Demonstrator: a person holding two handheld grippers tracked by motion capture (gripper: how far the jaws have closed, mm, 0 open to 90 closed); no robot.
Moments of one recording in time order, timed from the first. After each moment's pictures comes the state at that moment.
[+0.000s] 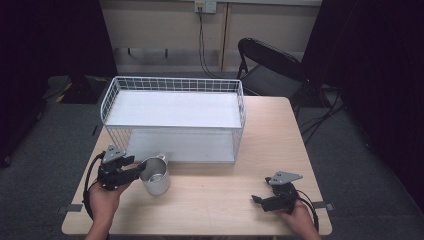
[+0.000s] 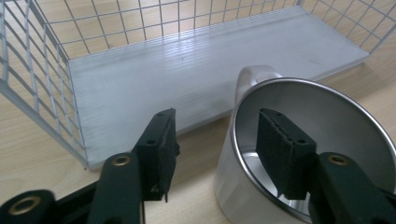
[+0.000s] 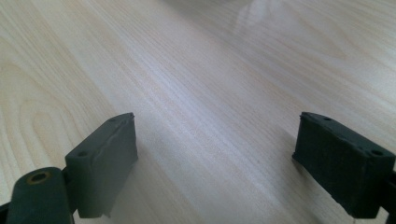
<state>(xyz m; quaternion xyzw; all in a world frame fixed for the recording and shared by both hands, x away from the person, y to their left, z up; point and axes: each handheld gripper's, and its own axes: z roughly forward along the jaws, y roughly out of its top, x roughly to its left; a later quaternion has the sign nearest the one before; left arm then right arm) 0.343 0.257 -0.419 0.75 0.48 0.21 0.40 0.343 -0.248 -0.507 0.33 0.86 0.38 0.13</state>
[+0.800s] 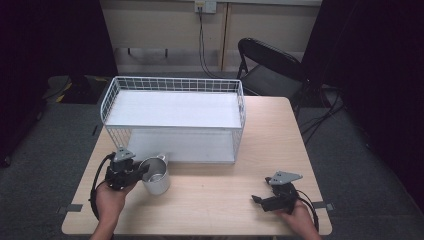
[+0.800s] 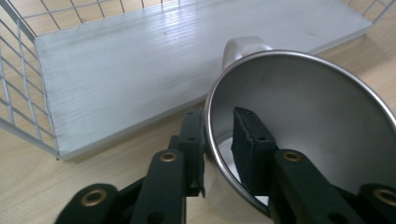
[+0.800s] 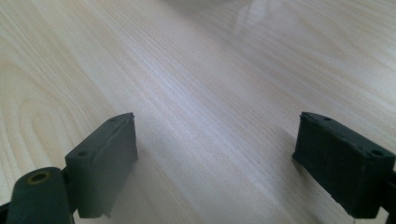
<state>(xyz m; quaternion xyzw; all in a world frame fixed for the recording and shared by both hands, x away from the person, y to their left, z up) 0.349 0.242 -0.428 0.78 0.48 0.18 0.36 0.343 -0.248 -0.507 0.33 0.86 0.38 0.13</state>
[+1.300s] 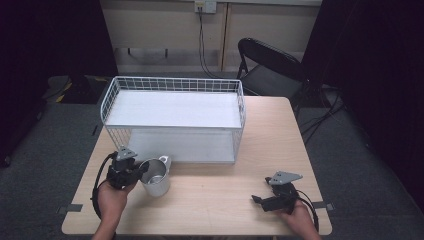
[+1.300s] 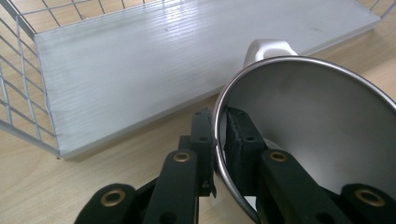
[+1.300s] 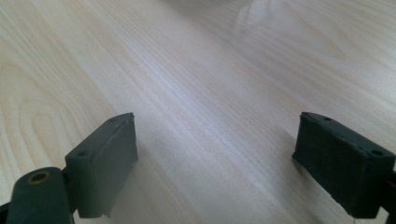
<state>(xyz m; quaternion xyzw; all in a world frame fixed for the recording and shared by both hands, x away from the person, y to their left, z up) 0.351 0.239 -0.427 0.78 0.49 0.19 0.35 0.343 -0.248 -0.507 0.33 0.86 0.38 0.13</state>
